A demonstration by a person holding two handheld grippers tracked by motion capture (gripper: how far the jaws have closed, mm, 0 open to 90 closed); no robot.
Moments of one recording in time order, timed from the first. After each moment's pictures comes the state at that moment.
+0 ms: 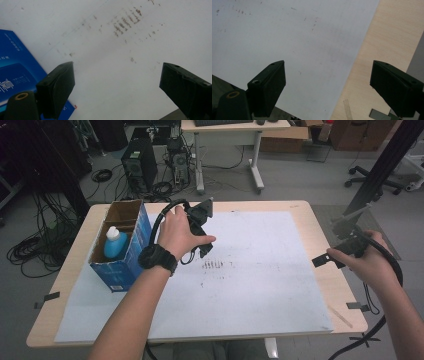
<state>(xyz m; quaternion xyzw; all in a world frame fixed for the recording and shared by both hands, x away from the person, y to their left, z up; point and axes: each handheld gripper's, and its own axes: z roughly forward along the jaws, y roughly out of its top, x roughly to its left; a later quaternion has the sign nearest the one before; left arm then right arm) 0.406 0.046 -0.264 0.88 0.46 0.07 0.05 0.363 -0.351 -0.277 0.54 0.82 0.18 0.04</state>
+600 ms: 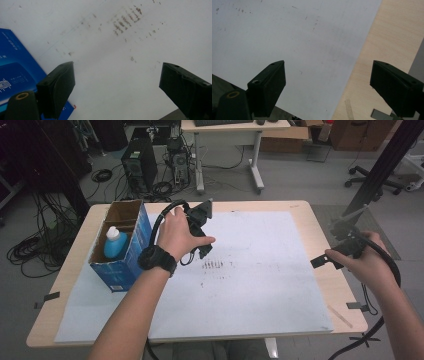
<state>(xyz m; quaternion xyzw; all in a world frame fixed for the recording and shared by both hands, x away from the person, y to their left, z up) 0.405 0.048 -0.267 0.88 0.46 0.07 0.05 0.363 -0.347 -0.279 0.54 0.82 0.18 0.04</state>
